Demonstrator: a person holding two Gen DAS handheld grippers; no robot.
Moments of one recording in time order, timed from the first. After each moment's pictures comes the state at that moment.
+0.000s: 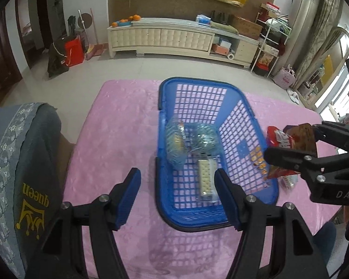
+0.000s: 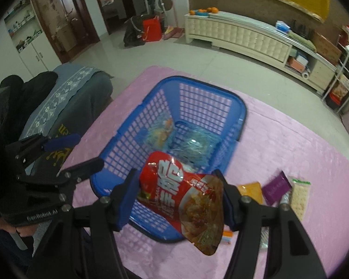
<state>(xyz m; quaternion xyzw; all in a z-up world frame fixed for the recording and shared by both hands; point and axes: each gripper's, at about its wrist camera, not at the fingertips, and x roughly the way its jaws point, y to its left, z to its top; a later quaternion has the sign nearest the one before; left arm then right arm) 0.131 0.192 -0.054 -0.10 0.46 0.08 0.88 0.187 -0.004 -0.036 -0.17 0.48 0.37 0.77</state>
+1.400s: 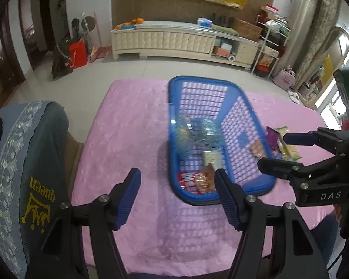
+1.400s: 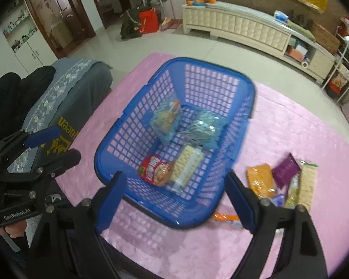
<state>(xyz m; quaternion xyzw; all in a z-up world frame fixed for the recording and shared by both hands) 0.100 0.182 -0.038 -0.09 0.45 0.08 0.89 0.161 -0.010 -0.039 -0.17 0.51 0.35 0.77</state>
